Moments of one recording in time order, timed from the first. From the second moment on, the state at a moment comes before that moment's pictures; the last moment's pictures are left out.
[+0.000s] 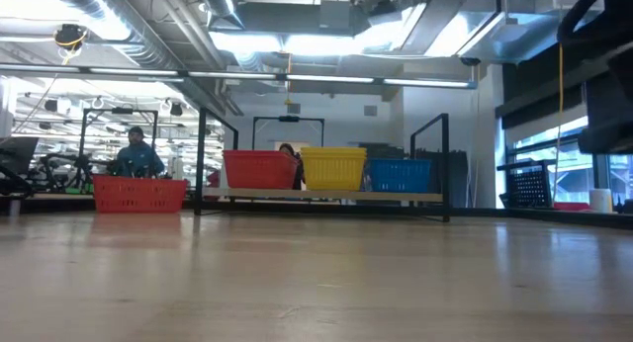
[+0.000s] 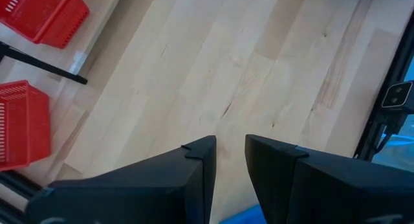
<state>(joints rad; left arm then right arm) -0.76 1.60 1.87 -1.57 -0.54 -1.17 0.67 1.68 0.95 -0.75 -0.17 0.44</state>
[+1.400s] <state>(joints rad) -0.78 1.60 1.87 -1.50 -0.60 -1.13 0.31 1.68 1.49 -1.14 0.19 1.02</state>
